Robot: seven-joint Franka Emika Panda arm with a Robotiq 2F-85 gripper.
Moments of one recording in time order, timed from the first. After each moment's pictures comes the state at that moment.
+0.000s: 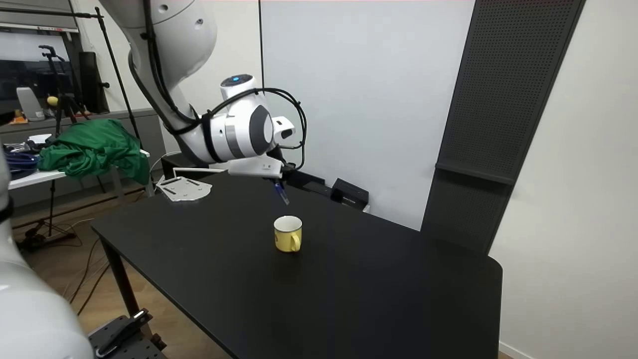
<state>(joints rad) 0.07 0.10 0.18 -2.37 -0.33 2.96 0.23</state>
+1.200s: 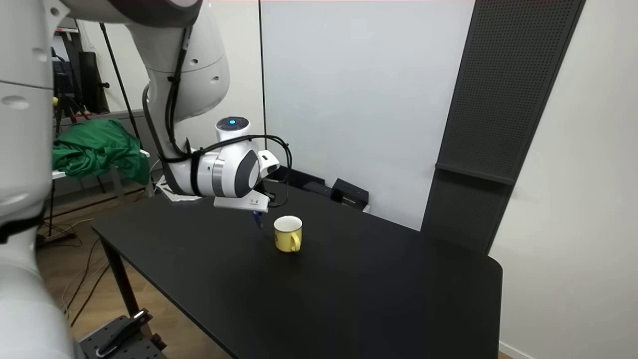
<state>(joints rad) -0.04 0.30 0.37 -2.44 -0.19 3.17 0.02</state>
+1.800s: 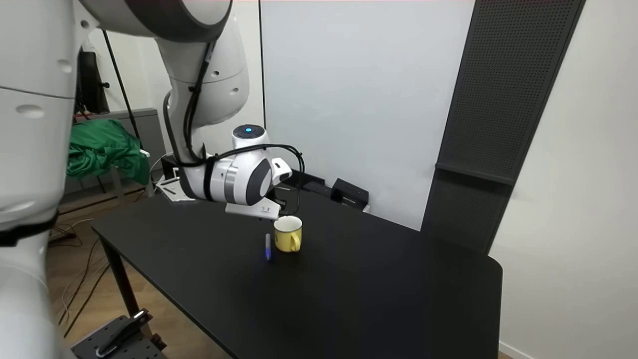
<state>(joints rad) -0.16 0.35 0.43 -2.42 -0.19 3.17 -0.01</state>
